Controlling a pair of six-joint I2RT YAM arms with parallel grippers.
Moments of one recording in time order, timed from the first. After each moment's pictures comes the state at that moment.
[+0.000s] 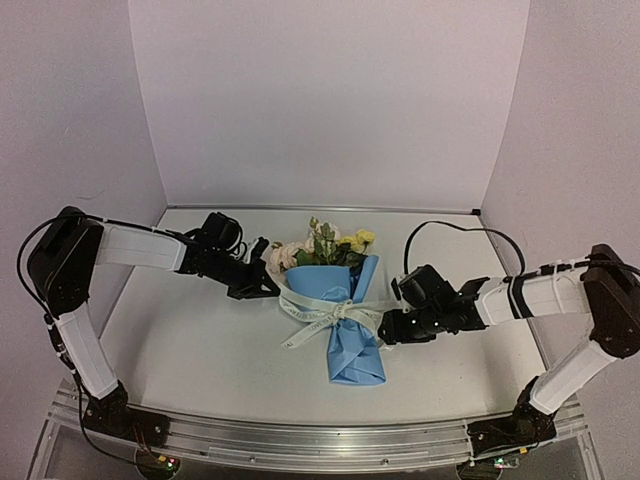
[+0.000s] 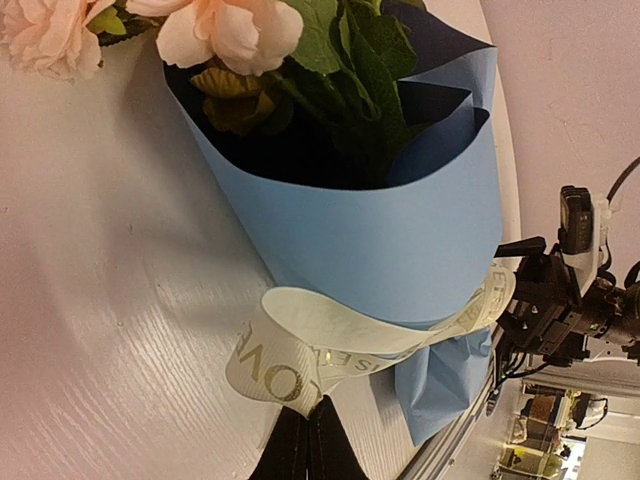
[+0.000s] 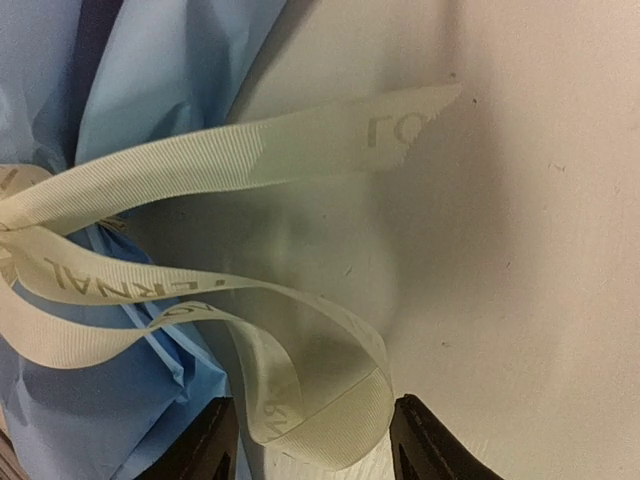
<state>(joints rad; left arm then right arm) -0.56 1.77 1.04 -0.14 0.60 -0.57 0.81 1.54 0.74 -0.20 0.06 0.64</state>
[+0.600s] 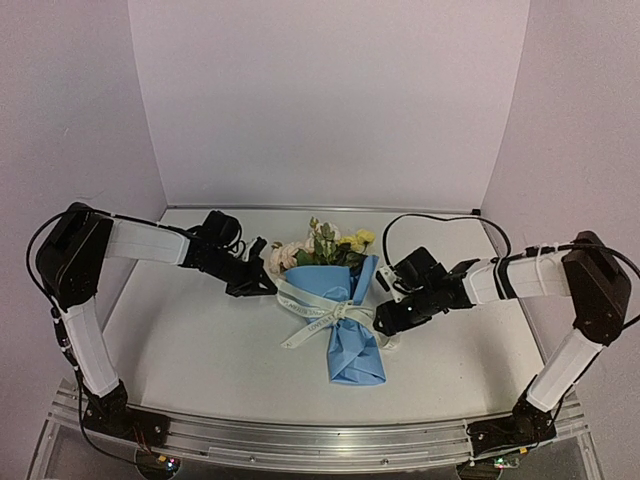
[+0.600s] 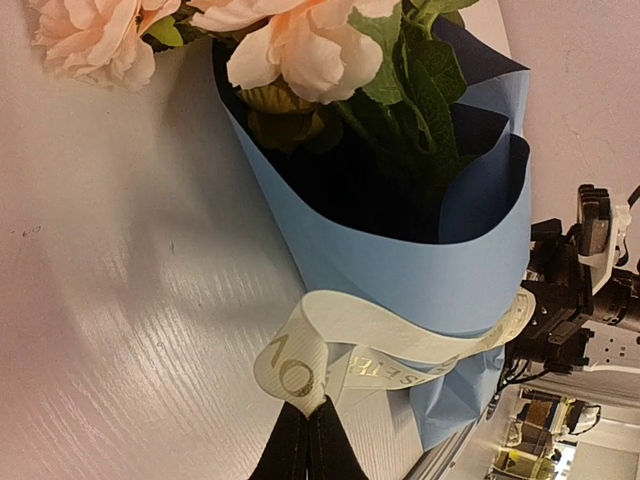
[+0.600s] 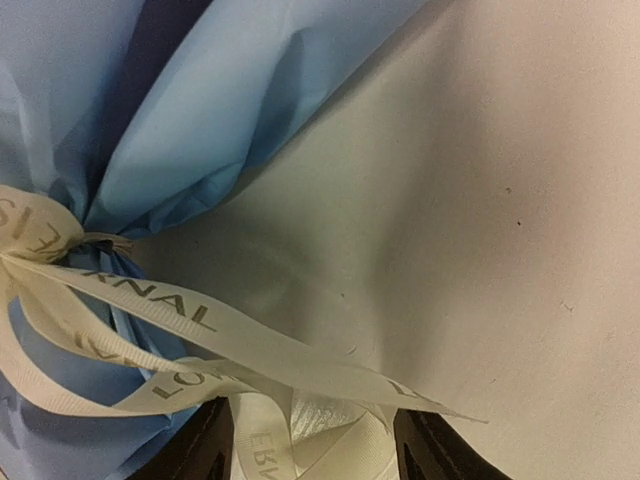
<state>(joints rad) -0.52 1.84 1.11 -0.19 0.63 -0.54 0.72 1.65 0.89 -0.28 -0.05 0.29</state>
